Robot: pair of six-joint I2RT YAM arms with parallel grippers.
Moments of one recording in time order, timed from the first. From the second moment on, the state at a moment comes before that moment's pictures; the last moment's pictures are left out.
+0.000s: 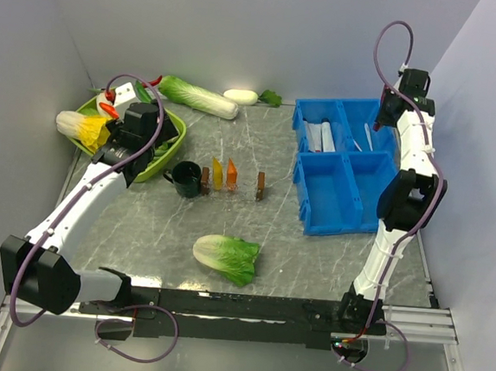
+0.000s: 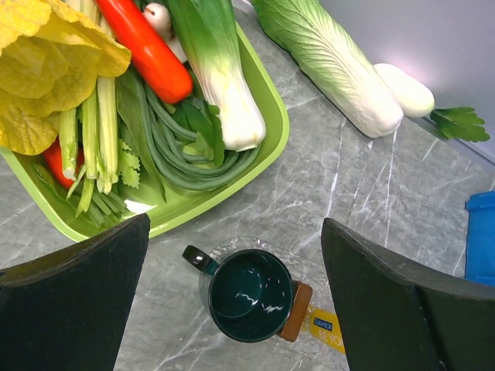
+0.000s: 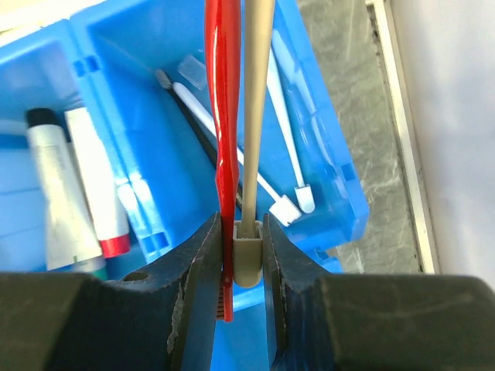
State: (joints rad) left arm -0.29 1.27 1.17 -0.39 -0.51 -0.62; right arm -0.18 2.16 2.18 -0.77 0.00 0.06
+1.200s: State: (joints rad) left arm -0.29 1.23 1.15 -0.43 -0.48 -0.62; right arm -0.18 2.38 2.13 -0.80 0.06 0.03
